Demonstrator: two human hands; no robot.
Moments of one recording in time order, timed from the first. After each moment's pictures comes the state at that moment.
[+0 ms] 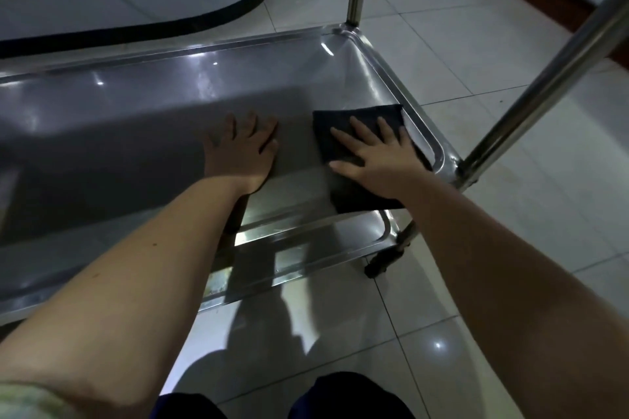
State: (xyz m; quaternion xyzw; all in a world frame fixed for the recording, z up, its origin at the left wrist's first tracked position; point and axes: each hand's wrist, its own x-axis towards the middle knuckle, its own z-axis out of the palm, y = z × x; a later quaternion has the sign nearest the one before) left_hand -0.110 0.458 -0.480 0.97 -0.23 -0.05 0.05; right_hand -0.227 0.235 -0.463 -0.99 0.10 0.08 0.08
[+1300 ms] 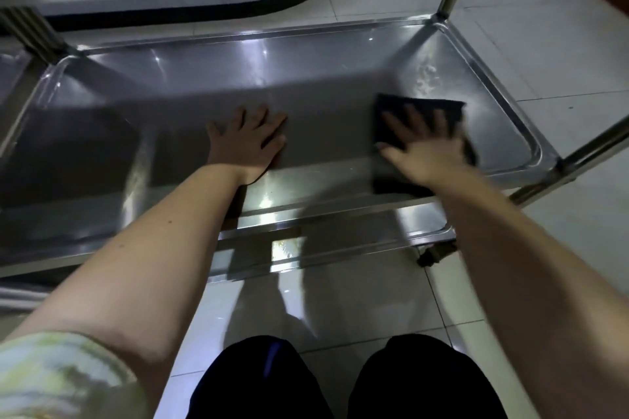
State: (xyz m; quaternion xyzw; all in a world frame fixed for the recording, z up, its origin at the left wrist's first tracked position) left_hand -0.095 0.623 -0.477 0.97 -0.22 -0.05 0.03; right_hand -0.201 0.331 -0.465 -0.98 0.16 0.08 0.02
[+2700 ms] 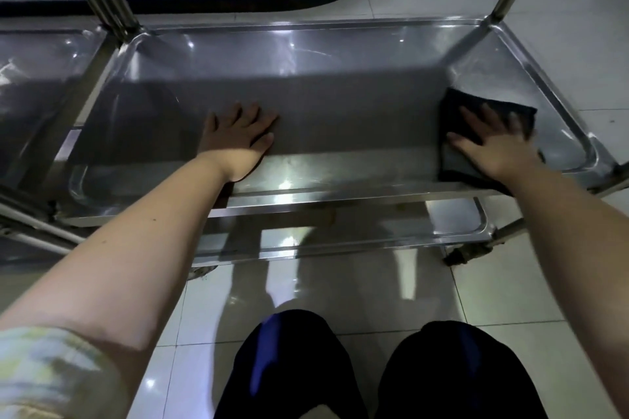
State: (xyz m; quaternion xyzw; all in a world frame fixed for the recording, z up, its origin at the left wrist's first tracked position) left_hand -0.104 0.736 -0.474 0.98 -0.20 -0.05 0.02; right_hand -0.215 0.311 -0.457 -0.97 0.22 0.11 0.08
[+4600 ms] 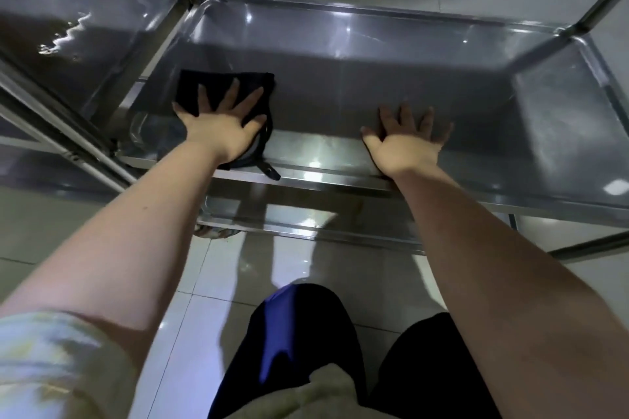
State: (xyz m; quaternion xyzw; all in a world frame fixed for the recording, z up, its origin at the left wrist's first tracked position) left_hand -0.143 0.801 -0.457 1.00 0.02 -0.09 0.03; right_hand -0.168 0.512 -0.461 -0.99 0.09 0.09 0.06
